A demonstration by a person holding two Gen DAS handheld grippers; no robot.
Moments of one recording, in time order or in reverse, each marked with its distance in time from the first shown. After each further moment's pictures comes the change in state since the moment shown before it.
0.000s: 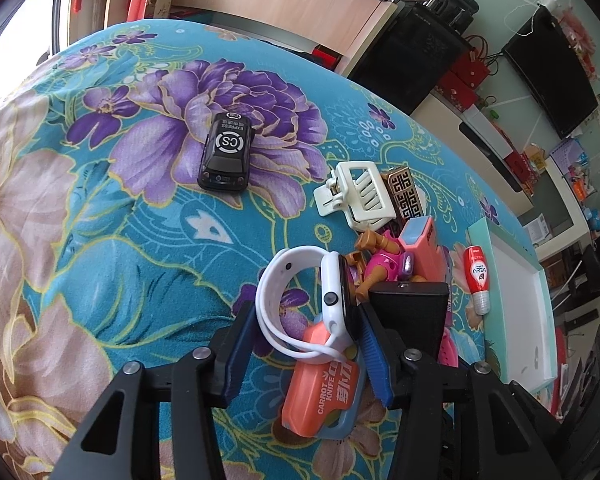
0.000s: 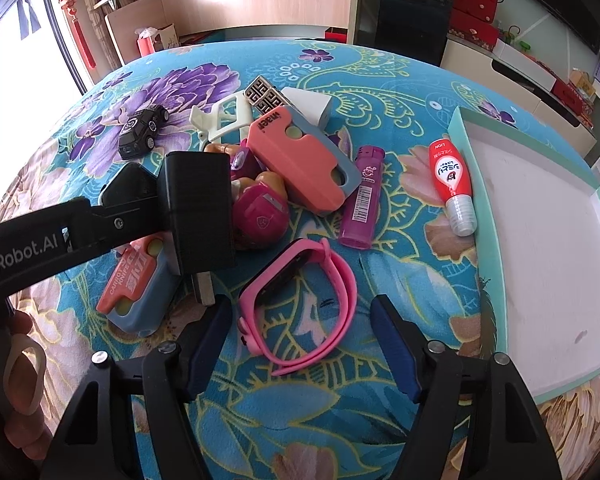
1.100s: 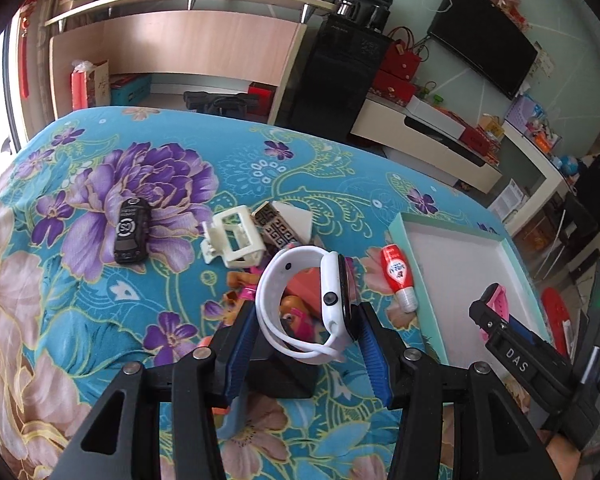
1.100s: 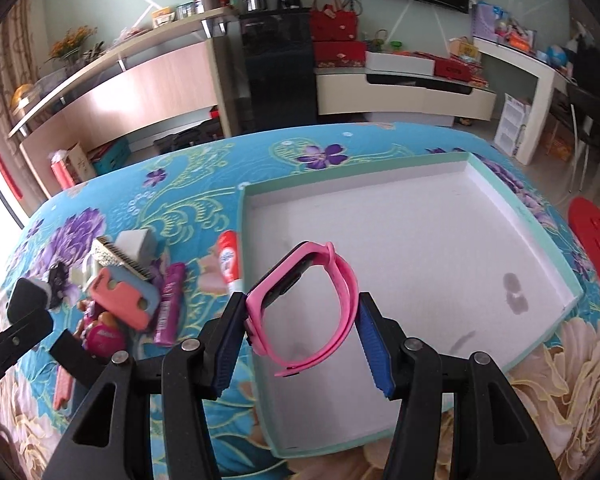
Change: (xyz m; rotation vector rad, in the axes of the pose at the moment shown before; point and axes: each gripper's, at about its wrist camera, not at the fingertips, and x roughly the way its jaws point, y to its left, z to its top) left arm -0.030 -0.100 -0.008 0.265 -0.109 -0.042; right arm -0.058 -0.142 -0.006 0.404 -0.241 -0.216
